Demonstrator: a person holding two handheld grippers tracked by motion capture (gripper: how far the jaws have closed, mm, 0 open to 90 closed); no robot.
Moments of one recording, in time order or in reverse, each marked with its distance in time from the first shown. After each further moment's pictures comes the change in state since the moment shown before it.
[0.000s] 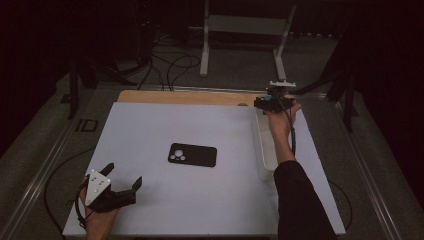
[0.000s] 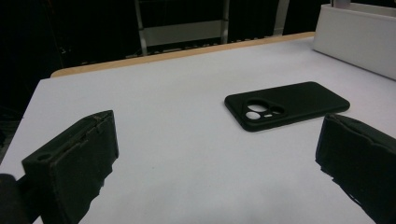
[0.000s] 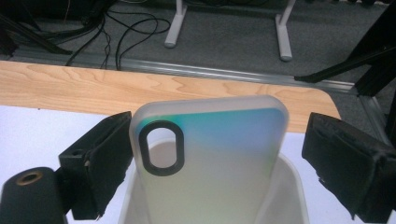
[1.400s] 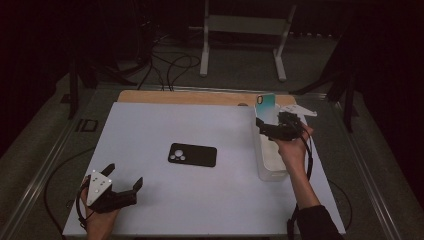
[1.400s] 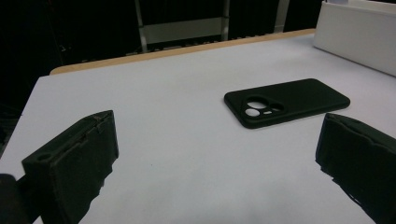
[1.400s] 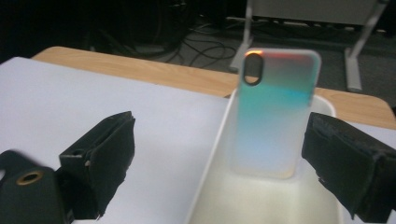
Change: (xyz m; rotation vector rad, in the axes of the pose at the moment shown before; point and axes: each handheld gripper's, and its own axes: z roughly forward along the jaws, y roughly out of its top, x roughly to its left) left arm -0.002 -0.001 0.001 0.012 0.001 0.002; right arm 0.001 -0.056 -0.109 -0.142 0.296 -0.058
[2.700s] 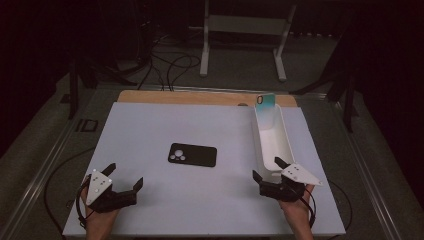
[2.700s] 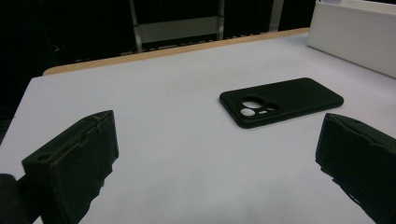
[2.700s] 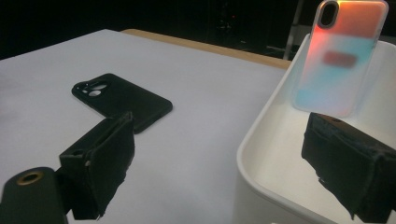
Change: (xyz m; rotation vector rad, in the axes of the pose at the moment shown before) left arm 0.001 0.002 0.000 0.002 -0.025 0.000; right arm 0.047 -0.119 -0.081 -0.145 0.144 -0.128
